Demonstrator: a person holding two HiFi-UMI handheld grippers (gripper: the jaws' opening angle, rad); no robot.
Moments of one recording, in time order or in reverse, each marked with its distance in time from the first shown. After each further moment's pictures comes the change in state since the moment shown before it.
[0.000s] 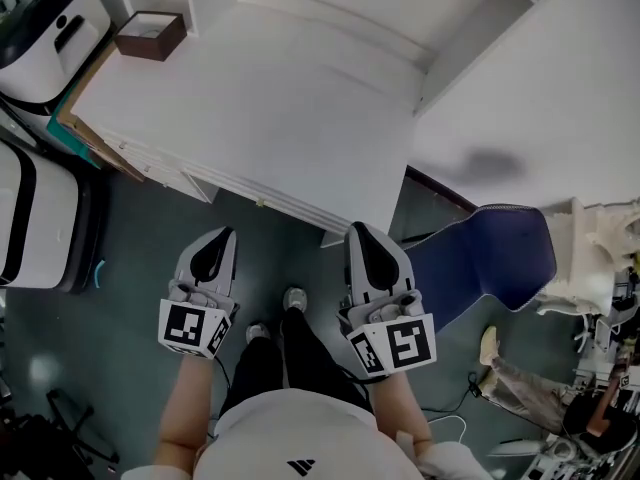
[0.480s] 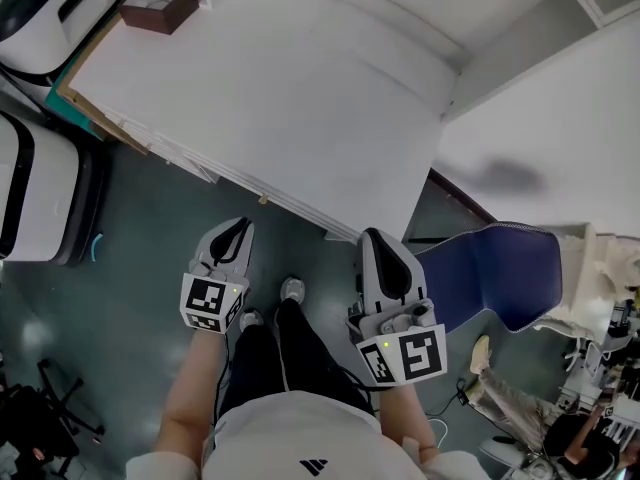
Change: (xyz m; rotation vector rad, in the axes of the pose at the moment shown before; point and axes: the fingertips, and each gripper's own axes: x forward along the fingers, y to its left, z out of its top) left arm 0.064 0.013 -0.105 -0.034 0.209 0.034; right arm 0.033 -0.031 -0.031 0.037 0.075 0.065
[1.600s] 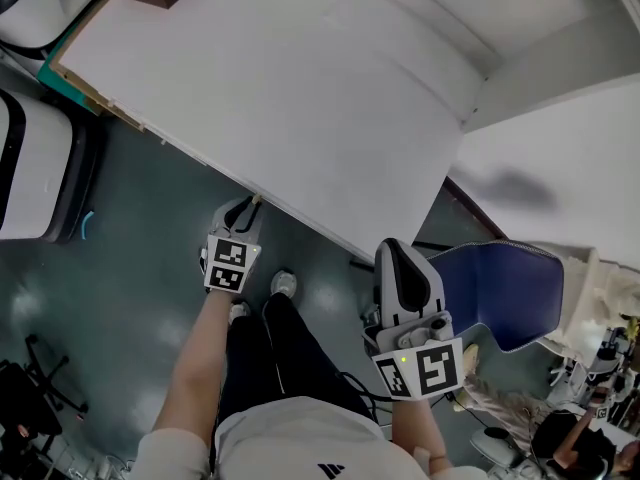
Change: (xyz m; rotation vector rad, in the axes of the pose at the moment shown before) left arm 0.104 0.028 -0.107 0.027 0.268 0.076; right arm 0.021 -0.045 -0.029 -0.025 0.095 0.052
